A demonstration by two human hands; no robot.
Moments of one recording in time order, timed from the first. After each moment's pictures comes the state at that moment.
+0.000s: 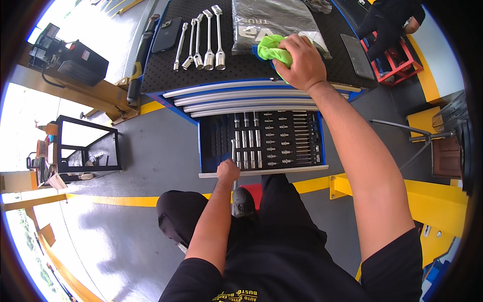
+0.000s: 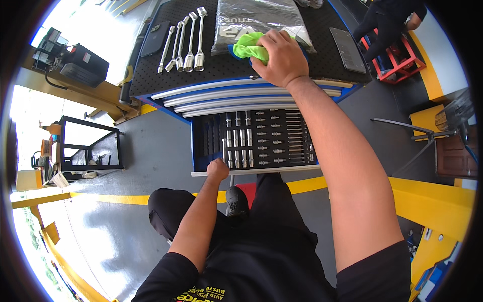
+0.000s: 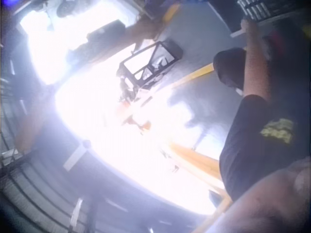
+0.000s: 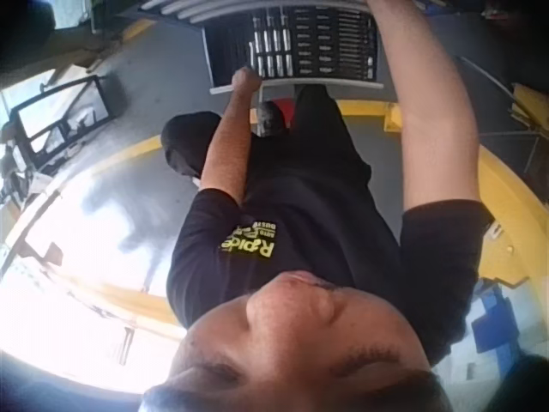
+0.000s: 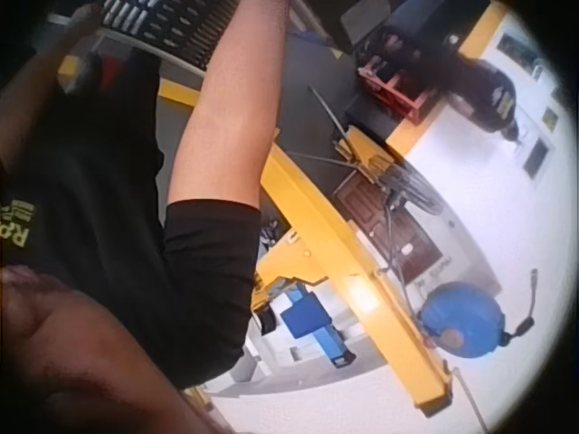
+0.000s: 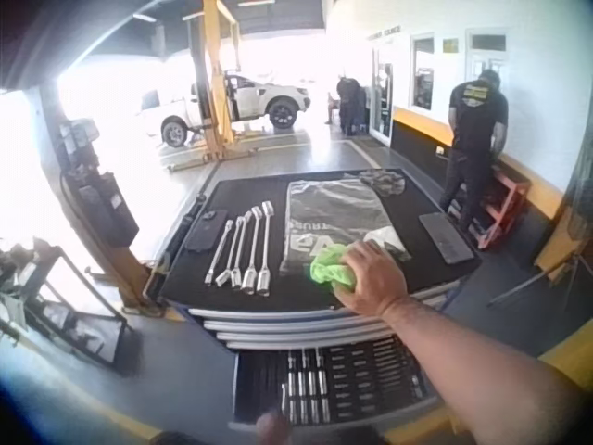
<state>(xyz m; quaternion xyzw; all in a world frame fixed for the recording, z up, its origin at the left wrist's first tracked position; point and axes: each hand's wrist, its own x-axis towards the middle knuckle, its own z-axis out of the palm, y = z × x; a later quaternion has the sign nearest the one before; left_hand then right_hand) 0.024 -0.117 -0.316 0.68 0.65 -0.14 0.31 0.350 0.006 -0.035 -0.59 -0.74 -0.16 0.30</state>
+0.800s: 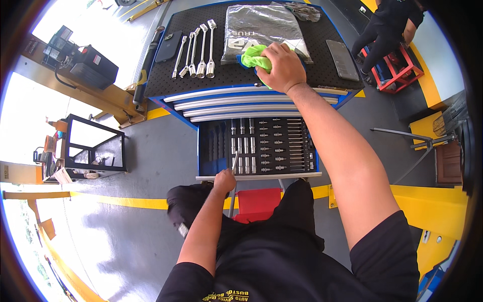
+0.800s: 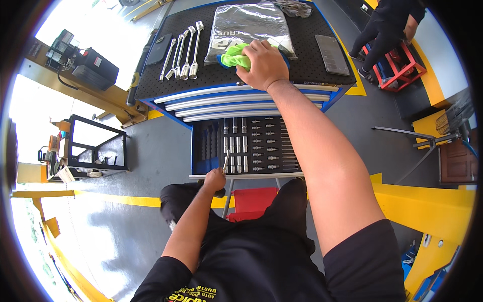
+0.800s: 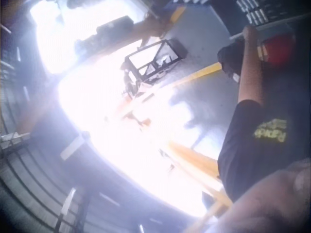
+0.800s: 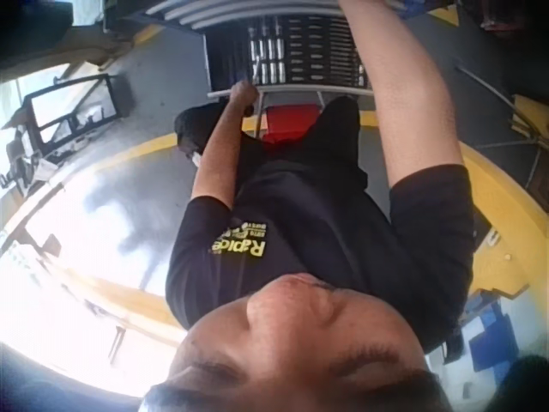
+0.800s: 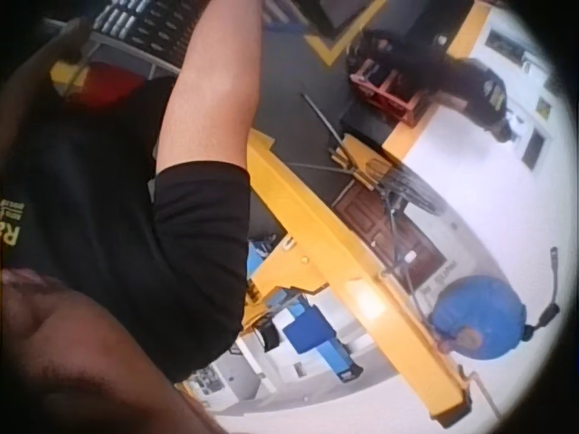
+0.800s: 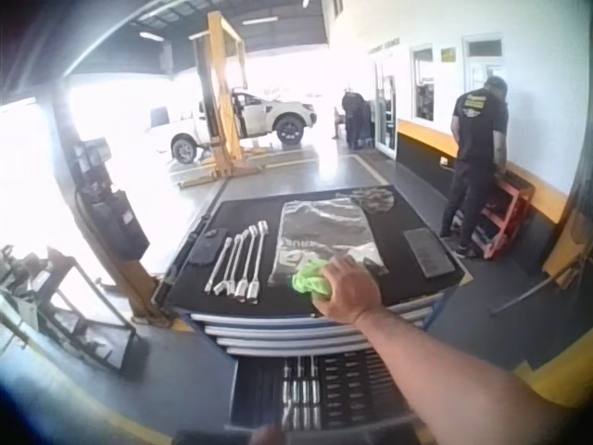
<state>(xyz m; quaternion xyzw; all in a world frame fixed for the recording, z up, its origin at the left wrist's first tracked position) 0.017 -0.155 -0.317 0.78 0.56 -0.09 0.27 0.355 0.004 -0.034 -0.62 -0.72 -0.16 0.28</state>
